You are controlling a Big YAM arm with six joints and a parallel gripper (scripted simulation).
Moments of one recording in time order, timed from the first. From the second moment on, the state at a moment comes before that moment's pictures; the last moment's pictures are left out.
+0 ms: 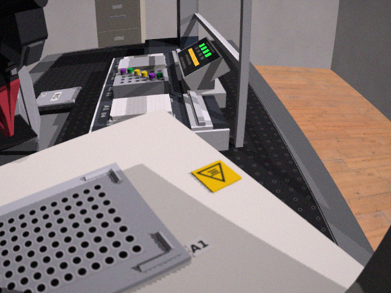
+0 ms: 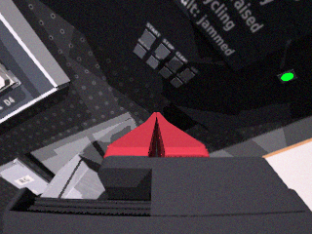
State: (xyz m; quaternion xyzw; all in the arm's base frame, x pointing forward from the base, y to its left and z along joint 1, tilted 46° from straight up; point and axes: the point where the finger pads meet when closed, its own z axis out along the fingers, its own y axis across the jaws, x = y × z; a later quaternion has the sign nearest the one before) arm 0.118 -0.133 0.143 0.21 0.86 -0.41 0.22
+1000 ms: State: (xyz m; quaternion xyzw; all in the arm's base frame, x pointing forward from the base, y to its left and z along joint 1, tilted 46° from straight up) arm 0.122 -0.145 0.145 -0.03 0.86 -0.50 0.13
